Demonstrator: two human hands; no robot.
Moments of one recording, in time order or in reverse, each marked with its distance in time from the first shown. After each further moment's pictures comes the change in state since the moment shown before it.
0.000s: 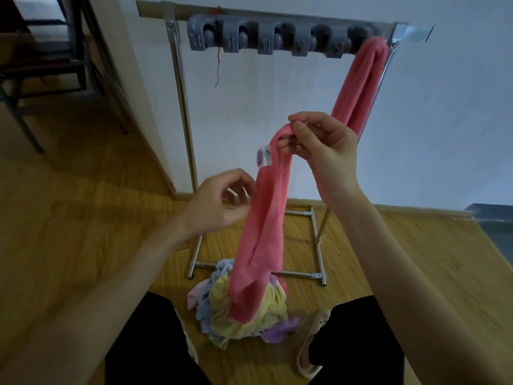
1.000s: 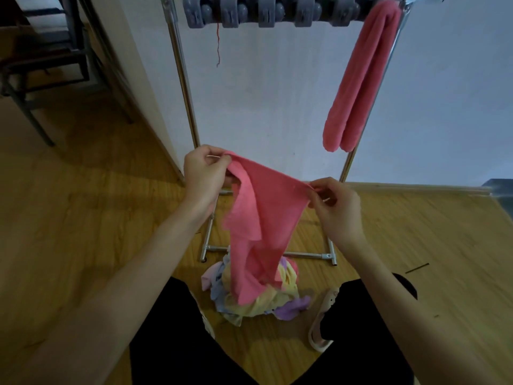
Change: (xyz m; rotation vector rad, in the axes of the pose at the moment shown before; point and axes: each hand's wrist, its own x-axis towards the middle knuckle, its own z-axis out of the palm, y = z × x) left_hand 0.014 0.001 0.010 -0.373 0.627 -0.547; right_hand -0.087 0.075 -0.057 -0.722 0.096 0.058
